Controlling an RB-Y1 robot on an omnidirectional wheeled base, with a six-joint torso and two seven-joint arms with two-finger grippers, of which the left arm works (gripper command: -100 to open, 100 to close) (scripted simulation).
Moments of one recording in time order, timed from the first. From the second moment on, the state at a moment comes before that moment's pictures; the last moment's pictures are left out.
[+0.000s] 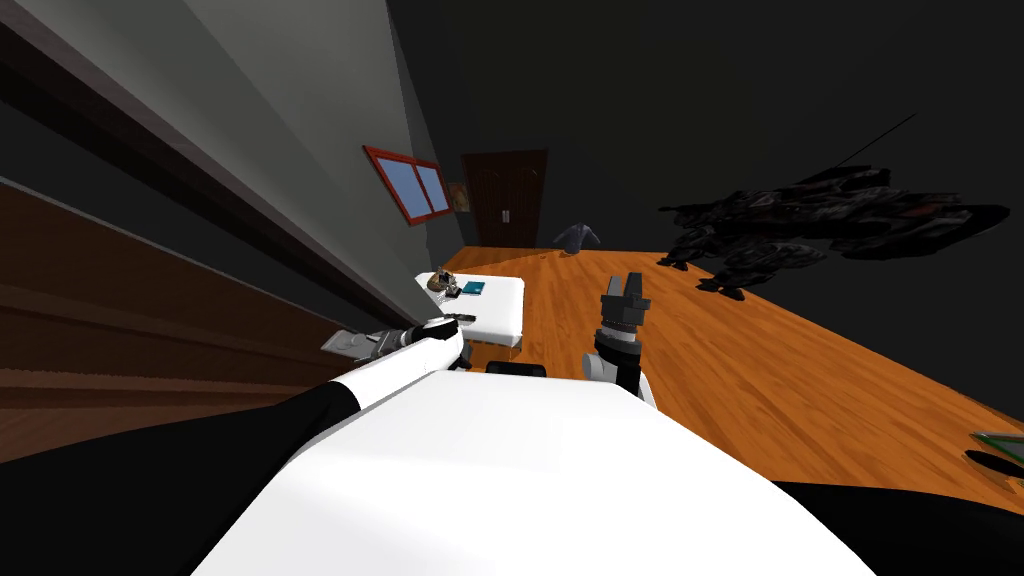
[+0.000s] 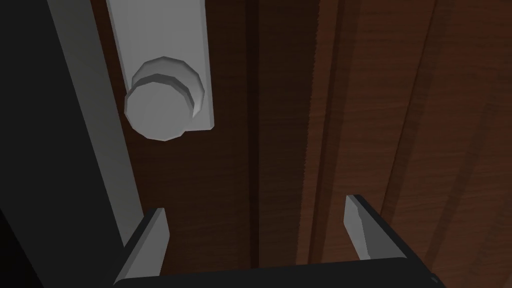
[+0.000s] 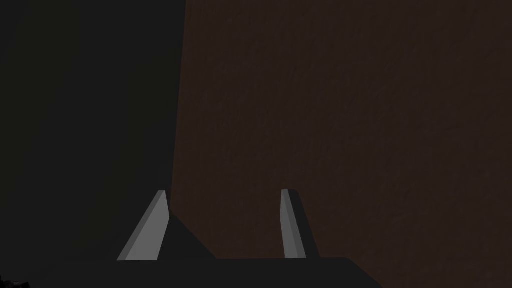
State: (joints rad) arm -0.84 -0.02 2.08 -0.97 -0.04 -0.99 -2.25
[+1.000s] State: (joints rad) arm -0.81 0.03 1.98 -0.95 -0.03 -1.00 -2.24
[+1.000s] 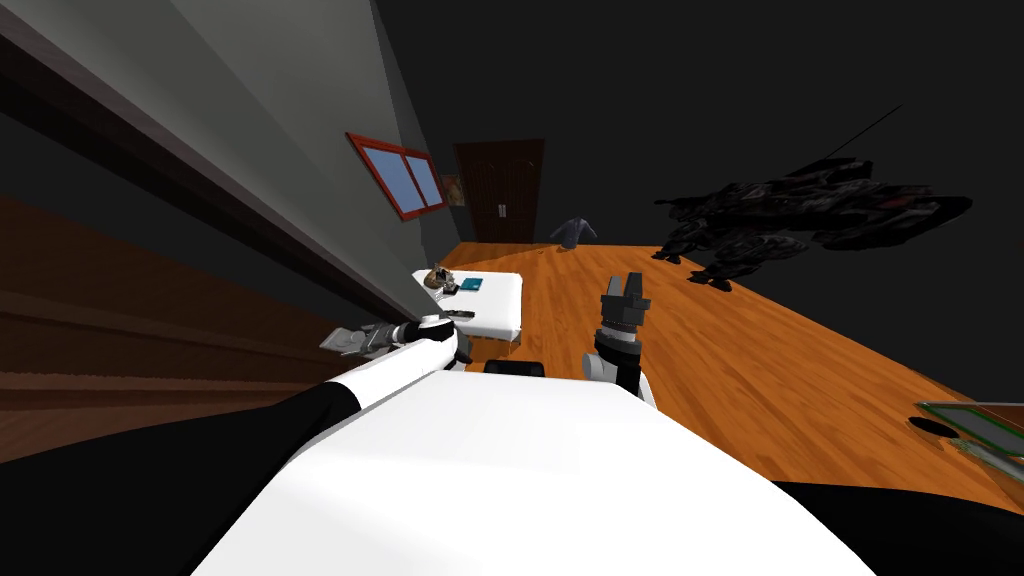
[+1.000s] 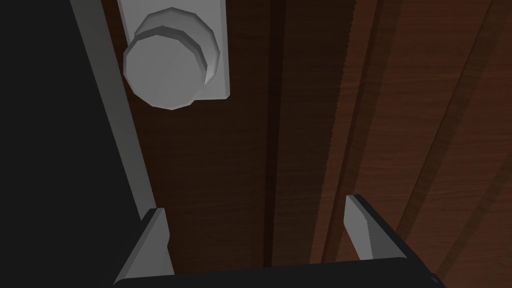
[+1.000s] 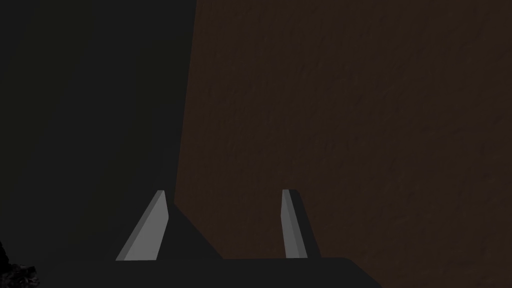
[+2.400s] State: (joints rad) arm -0.76 0.03 2.02 -0.95 -0.01 -1.03 -2.22
